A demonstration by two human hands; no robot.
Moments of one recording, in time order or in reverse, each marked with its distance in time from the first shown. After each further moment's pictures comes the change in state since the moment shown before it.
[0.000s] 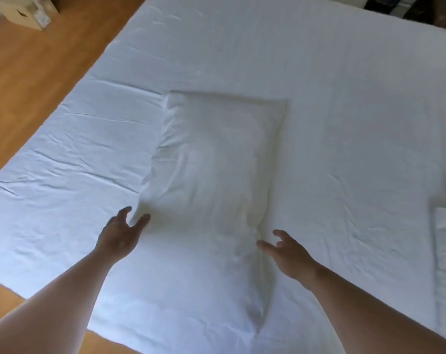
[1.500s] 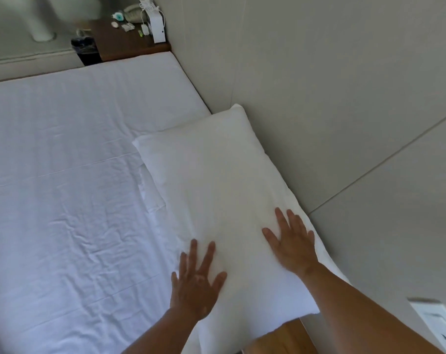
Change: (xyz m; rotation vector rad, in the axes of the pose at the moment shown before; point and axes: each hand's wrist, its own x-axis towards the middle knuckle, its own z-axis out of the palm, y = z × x) left_hand -0.623 0.389 0.527 0.660 -0.302 1.131; right_hand -0.289 0.684 -0.347 0.047 0.794 0.266
